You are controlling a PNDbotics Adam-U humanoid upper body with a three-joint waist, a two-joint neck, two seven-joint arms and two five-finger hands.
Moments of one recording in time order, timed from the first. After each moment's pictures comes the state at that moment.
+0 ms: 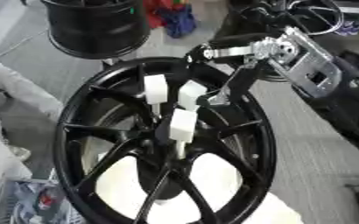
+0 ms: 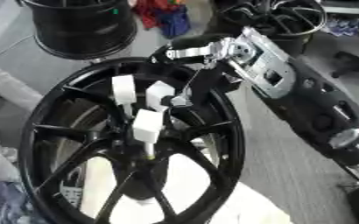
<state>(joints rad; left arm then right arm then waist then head) -0.15 0.22 0.18 -1.69 -0.07 0.00 0.06 -0.79 -0.61 0.46 -1.50 0.23 -0.15 0.72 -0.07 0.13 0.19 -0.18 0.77</state>
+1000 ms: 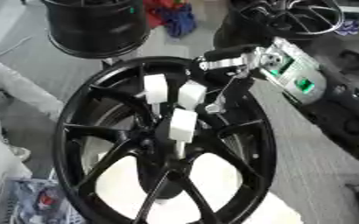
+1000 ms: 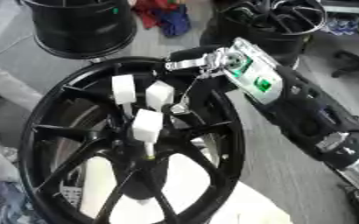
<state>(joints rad) -0.15 0.22 0.18 -1.69 -0.07 0.00 0.06 -0.79 -0.58 0.48 -1.43 0.31 -0.19 0.74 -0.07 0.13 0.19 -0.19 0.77</state>
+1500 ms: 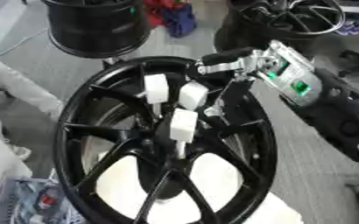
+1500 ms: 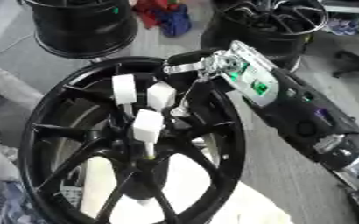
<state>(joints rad) -0.15 0.22 0.18 -1.69 -0.07 0.00 0.06 -0.78 -0.57 0.48 -1.43 0.33 -0.20 0.73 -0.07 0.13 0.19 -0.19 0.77</state>
